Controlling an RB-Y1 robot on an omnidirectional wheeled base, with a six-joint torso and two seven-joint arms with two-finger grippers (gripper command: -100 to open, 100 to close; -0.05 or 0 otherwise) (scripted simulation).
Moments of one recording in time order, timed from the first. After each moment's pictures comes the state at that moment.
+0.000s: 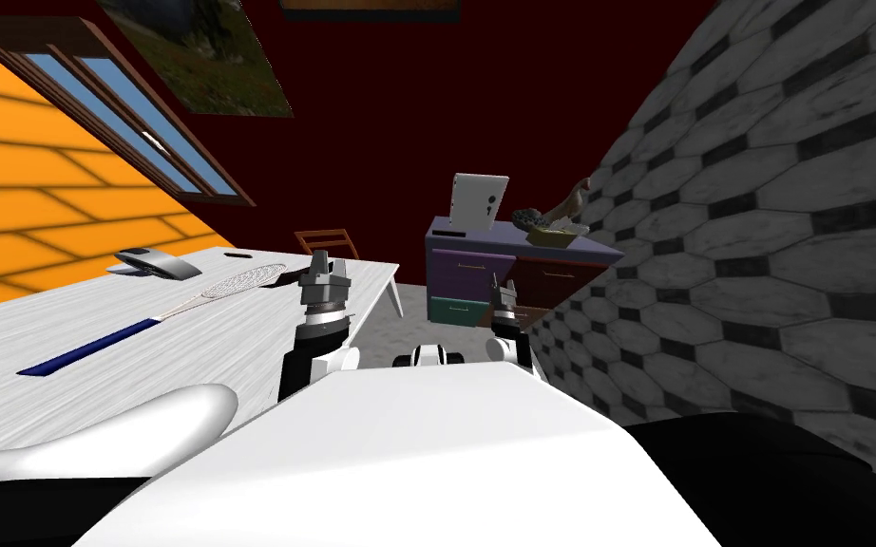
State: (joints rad) left arm 0.53 0.02 -0.06 -2.39 0.04 -0.38 -0.12; right arm 0.39 -0.20 0.10 -1.98 -0.61 -0.52 -1.50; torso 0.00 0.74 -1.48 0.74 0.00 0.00
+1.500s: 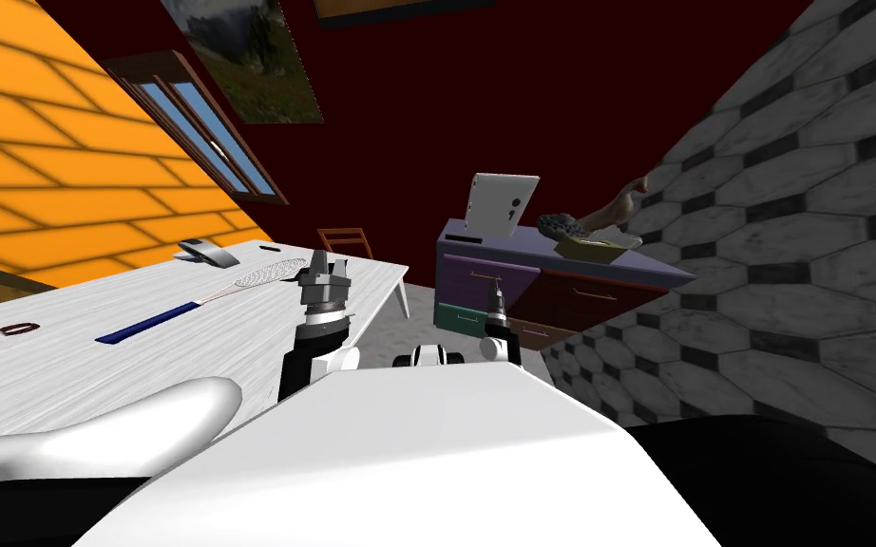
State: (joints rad) left arm 0.53 0.02 -0.06 -2.39 0.04 -0.38 -0.12; right arm 0.35 -0.16 0.13 -1.84 -0.75 -0.55 -1.90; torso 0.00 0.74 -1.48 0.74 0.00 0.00
